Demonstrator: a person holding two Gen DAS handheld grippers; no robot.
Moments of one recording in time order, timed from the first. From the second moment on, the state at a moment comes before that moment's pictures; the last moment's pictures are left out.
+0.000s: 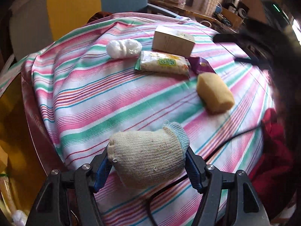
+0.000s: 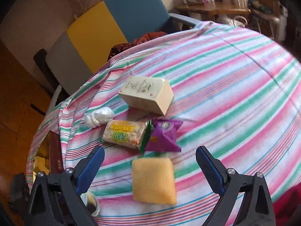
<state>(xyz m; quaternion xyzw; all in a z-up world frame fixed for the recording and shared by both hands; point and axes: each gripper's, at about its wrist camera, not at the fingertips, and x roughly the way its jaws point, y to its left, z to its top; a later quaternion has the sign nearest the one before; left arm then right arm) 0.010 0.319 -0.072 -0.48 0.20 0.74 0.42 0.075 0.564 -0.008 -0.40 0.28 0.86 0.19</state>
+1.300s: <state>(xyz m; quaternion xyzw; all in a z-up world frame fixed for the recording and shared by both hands) 0.013 0.314 -0.084 -0.48 0.16 0.74 0.44 0.055 0.626 -0.018 -0.52 0.10 0.80 0.27</state>
